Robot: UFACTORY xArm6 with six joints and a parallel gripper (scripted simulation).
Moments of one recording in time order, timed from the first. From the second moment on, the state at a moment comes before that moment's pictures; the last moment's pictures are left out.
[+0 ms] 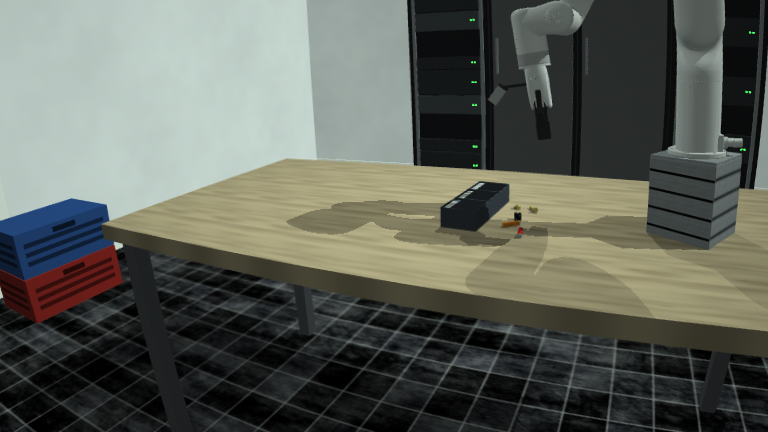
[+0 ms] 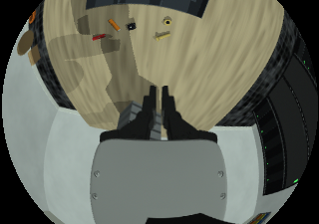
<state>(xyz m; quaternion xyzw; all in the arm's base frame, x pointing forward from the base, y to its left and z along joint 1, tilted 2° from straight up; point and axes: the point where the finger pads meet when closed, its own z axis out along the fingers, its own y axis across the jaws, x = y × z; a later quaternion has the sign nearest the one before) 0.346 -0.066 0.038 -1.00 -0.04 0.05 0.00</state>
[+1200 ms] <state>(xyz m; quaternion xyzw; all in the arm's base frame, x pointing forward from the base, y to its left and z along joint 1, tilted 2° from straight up) 0.437 -0.064 -0.008 -1.00 0.07 -0.02 -0.01</state>
